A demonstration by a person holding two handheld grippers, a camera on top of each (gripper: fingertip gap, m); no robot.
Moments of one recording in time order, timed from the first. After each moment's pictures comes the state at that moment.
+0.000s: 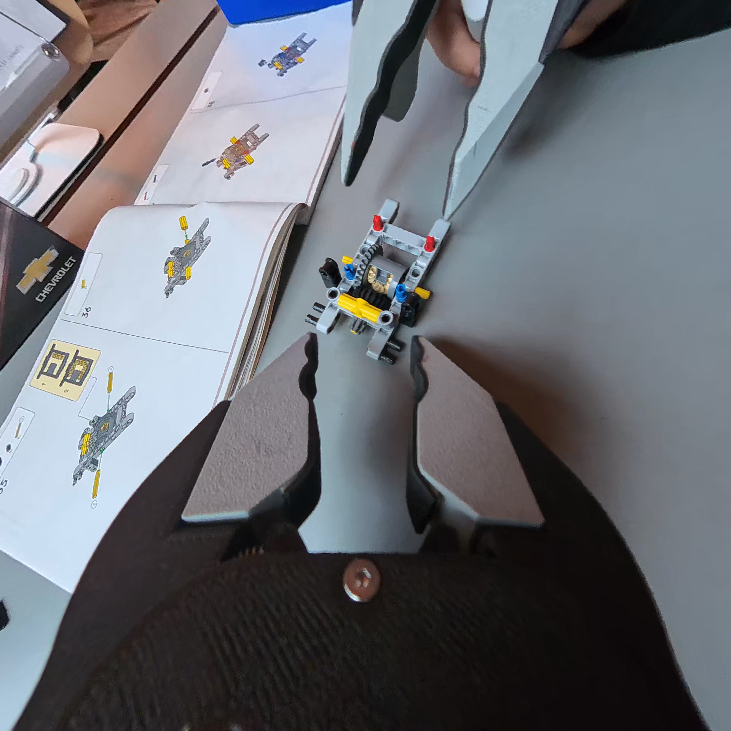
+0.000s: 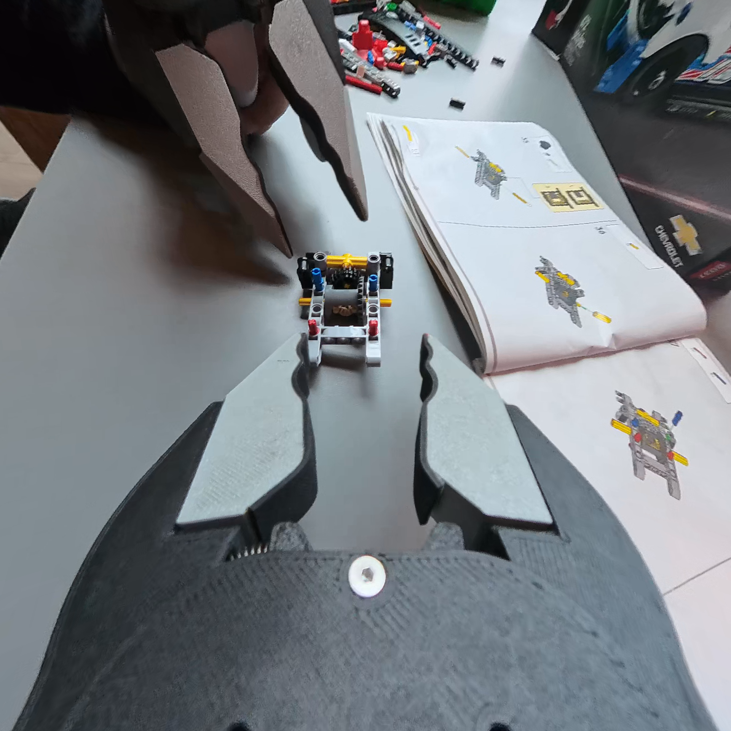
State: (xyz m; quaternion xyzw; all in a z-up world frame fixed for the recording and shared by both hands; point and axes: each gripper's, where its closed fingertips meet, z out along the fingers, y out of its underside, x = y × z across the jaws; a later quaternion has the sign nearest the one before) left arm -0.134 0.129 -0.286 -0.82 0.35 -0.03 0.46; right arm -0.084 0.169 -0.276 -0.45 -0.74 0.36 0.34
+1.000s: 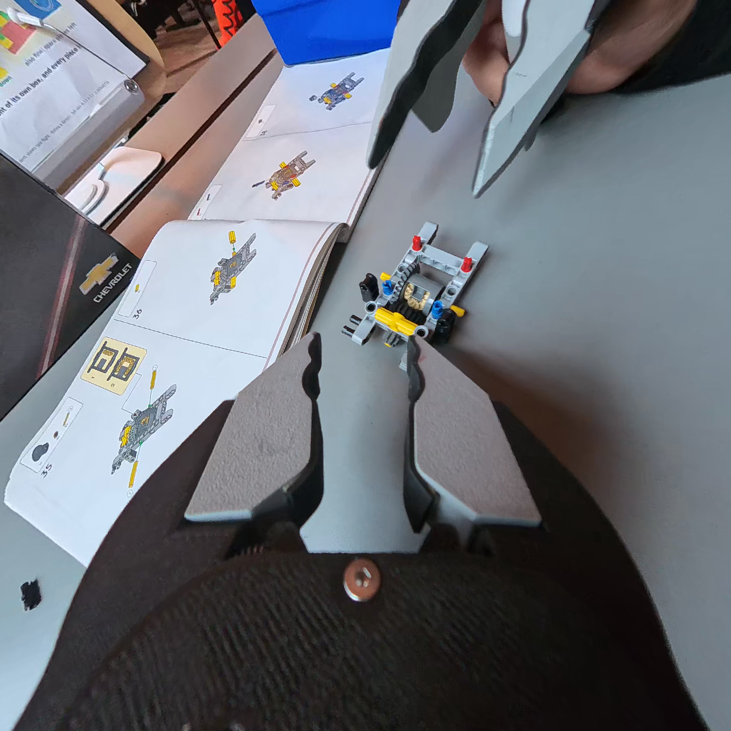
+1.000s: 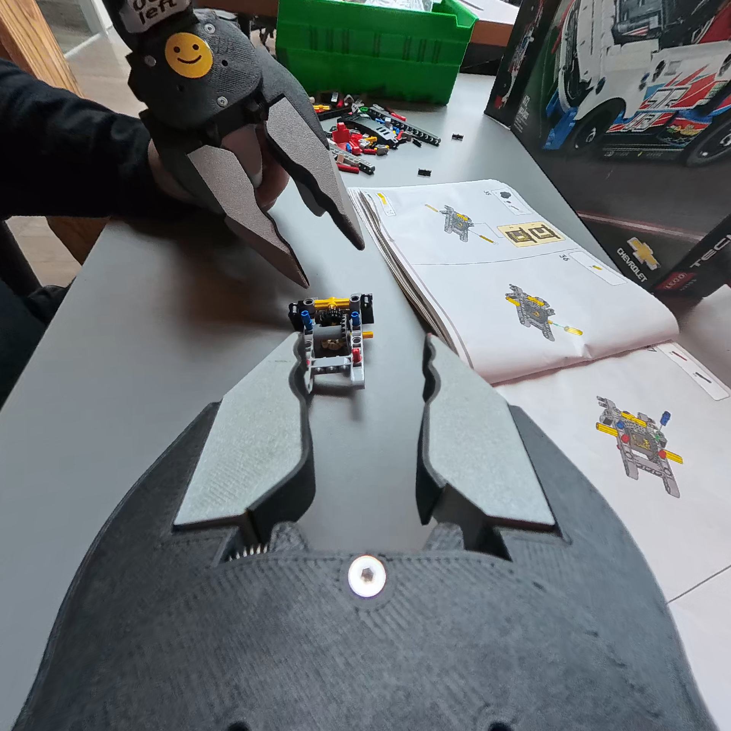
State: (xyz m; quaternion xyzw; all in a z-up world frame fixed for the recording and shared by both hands) left arm -0.145 0.140 -0.274 -0.81 0.32 -0.01 0.50; right arm -0.085 0.176 -0.252 -0.46 -0.68 0.44 0.36
